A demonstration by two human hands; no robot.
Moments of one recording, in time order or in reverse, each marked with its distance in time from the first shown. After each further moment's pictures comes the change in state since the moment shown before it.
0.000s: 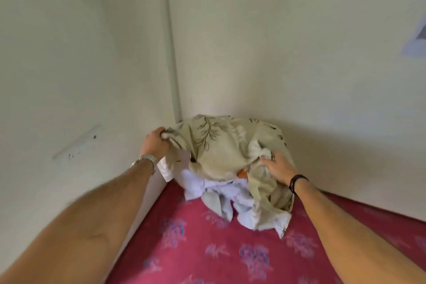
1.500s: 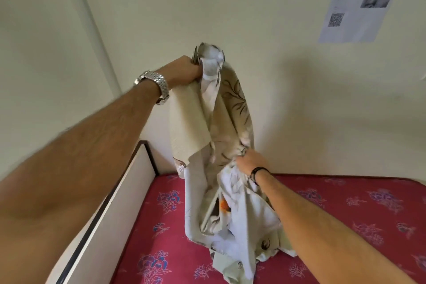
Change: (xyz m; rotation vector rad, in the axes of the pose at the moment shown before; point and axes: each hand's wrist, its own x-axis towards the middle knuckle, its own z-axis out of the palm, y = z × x) left_hand 0.025 0.337 -0.025 0.140 -0.386 0.607; right_hand 0.024 0.007 -0.012 -0.198 0.242 0.301
